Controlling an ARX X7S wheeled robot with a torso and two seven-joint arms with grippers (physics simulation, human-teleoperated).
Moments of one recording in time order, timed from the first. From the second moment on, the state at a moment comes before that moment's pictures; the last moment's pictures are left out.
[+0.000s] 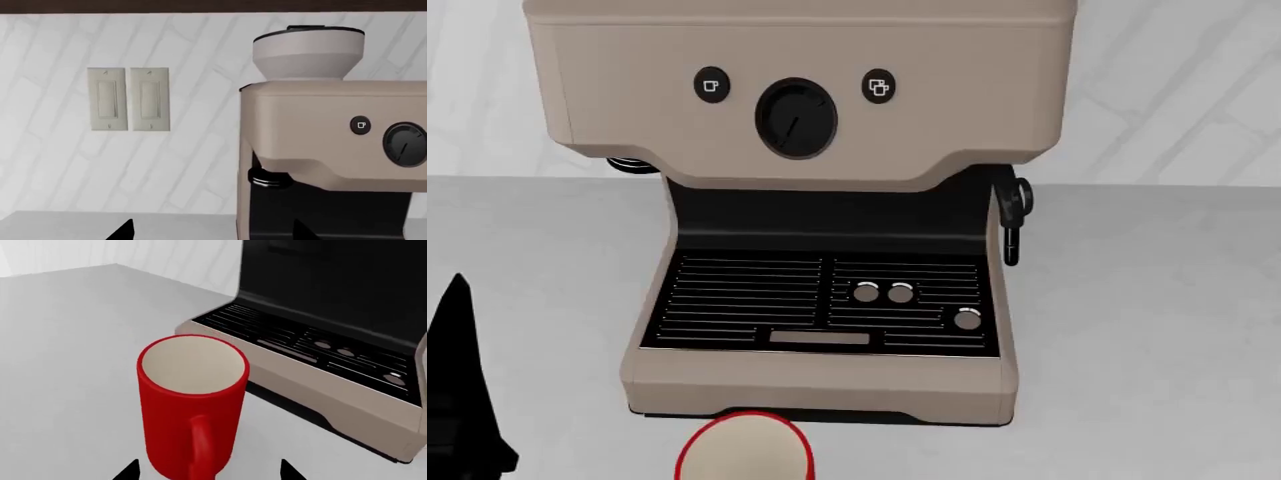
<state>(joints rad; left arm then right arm) -0.88 -1.08 1.01 1.01 -1.13 -0.18 -1.37 0.24 0.91 -0.72 -0.91 0.92 0.51 0.57</state>
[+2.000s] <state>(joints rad) -0.91 -1.09 1.03 1.03 -1.13 -0.19 -1.40 2.27 1.28 -2.27 -1.00 1.37 -0.12 0.92</state>
